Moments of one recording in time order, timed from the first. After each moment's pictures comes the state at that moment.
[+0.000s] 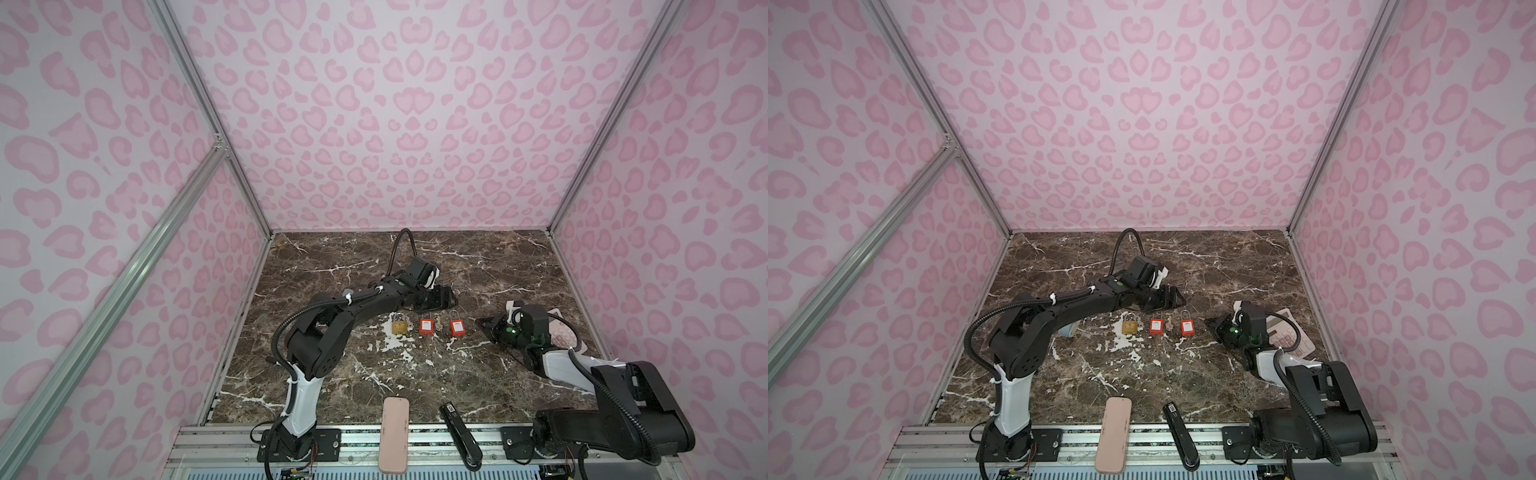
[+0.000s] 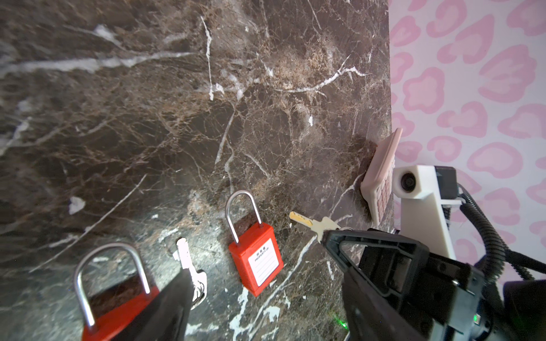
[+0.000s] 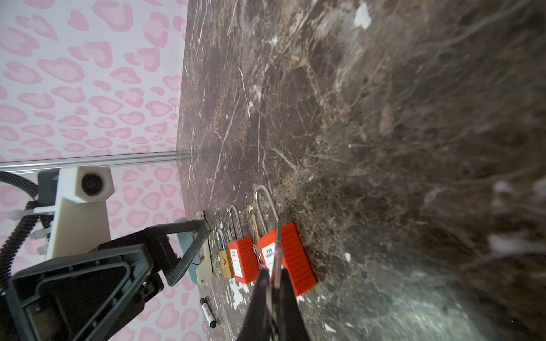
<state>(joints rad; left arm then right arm) -0.74 2.03 1.44 -0.26 0.42 -0.74 0.11 1.35 0.31 0.42 -0.51 1.10</state>
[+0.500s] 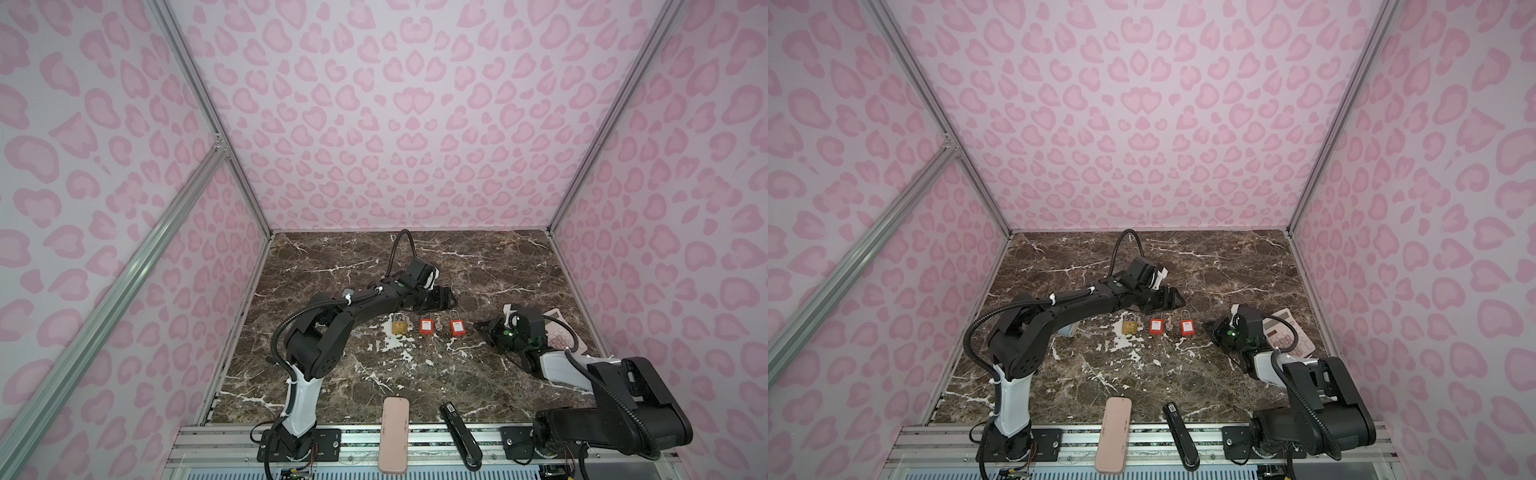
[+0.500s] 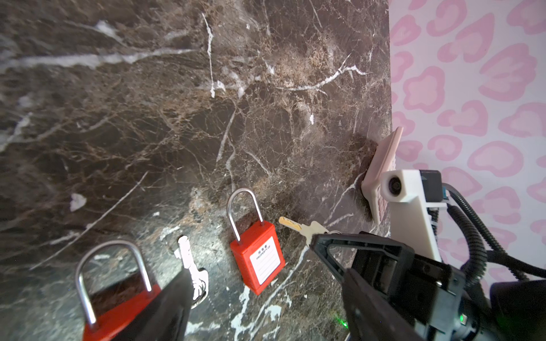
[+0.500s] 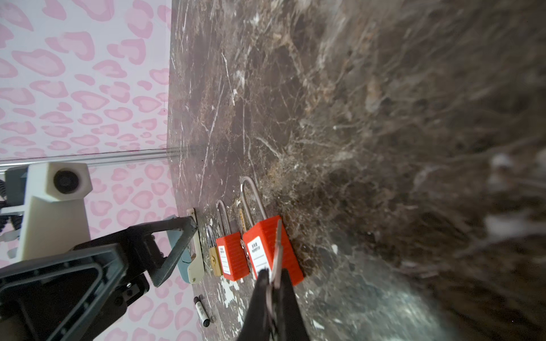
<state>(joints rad) -0.74 2.02 1.43 -0.25 0.42 -0.74 0.13 1.38 0.29 0.43 -0.48 1.11</state>
